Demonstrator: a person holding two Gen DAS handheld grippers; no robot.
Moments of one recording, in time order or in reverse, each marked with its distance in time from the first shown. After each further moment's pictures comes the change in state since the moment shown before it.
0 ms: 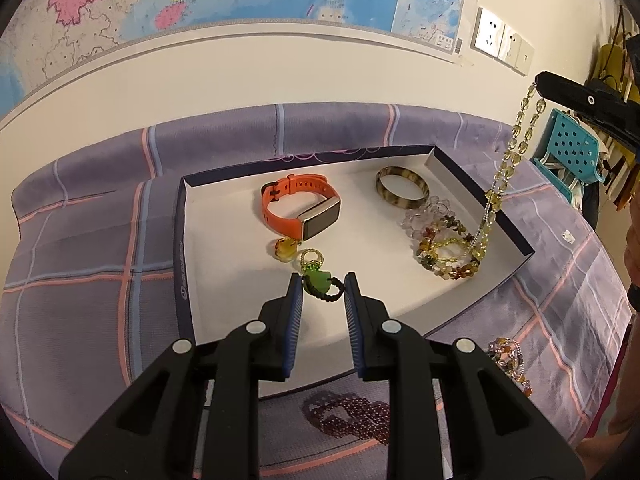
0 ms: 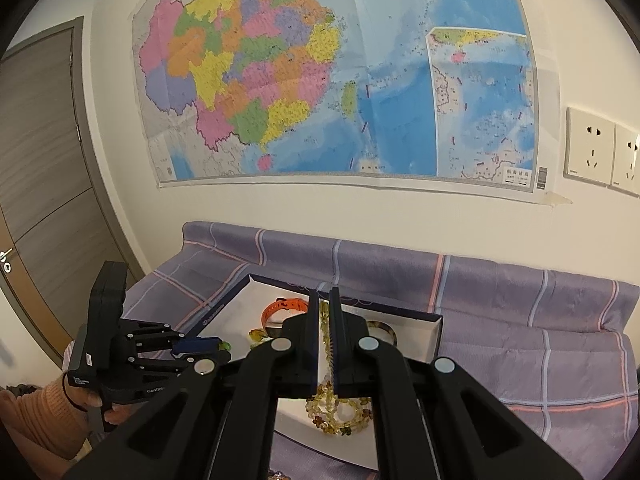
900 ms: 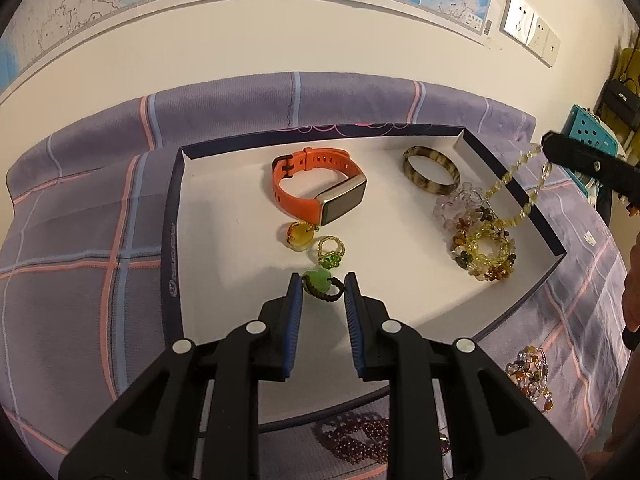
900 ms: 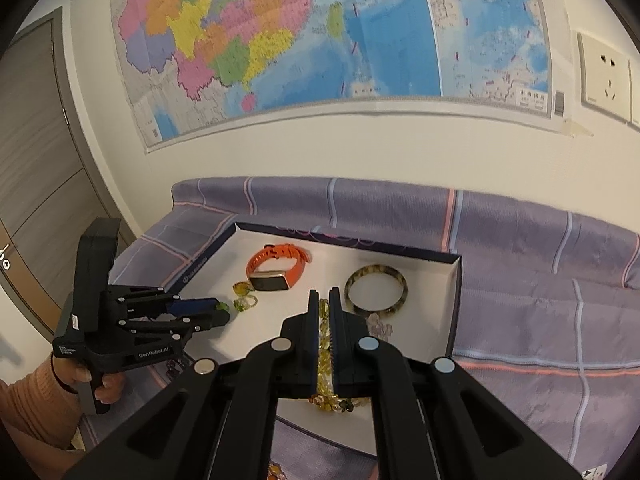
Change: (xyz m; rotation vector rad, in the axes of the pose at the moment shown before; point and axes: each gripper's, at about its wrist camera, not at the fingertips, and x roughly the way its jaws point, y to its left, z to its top) left arm 0.035 0.008 0.001 -0.043 0.076 0.028; right arm 0.045 -0.011 -0.034 0.044 0.144 0.009
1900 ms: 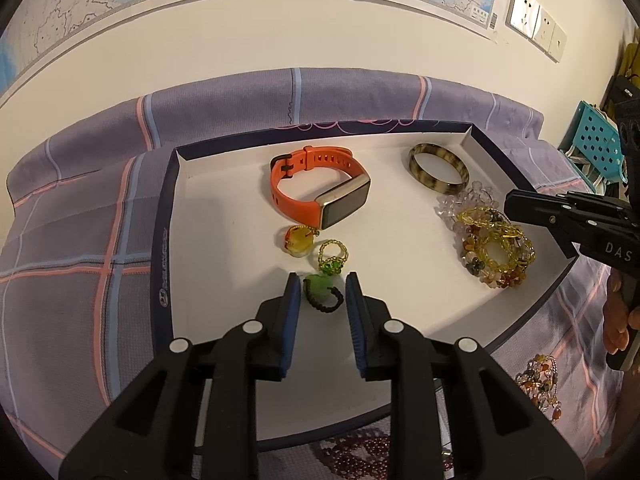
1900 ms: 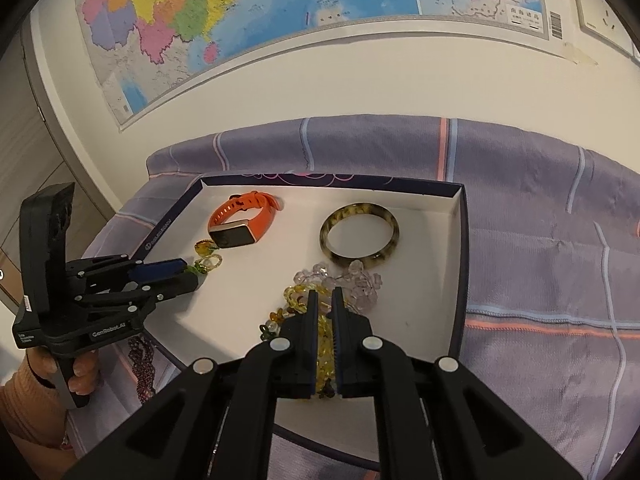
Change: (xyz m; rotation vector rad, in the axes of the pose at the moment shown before) left arm 0.009 -0.004 0.003 0.014 0.000 0.024; right arm 0.045 -0.018 -0.029 0.067 0.122 -0.026
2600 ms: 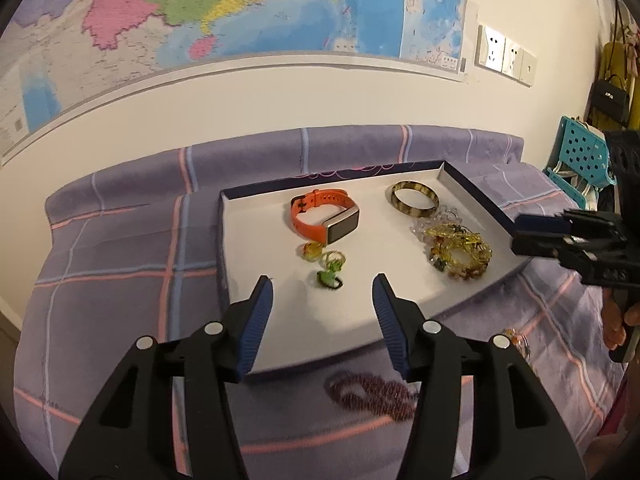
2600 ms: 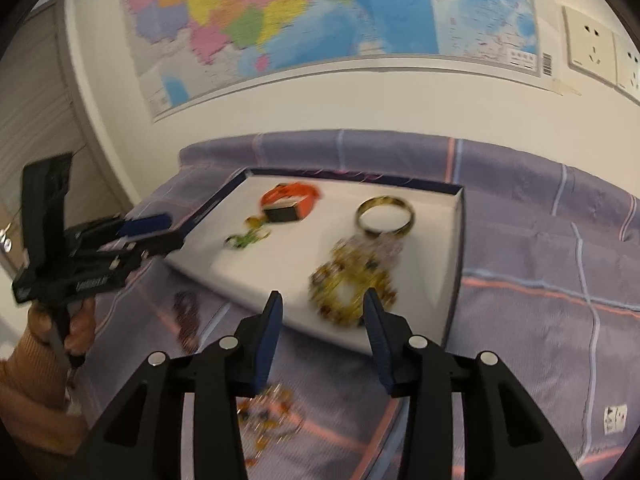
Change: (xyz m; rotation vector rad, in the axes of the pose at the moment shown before) left arm -0.080 -0.001 -0.027 0.034 -0.183 0.038; right arm -0.059 0.032 -0.041 -0.102 -0.058 0.024
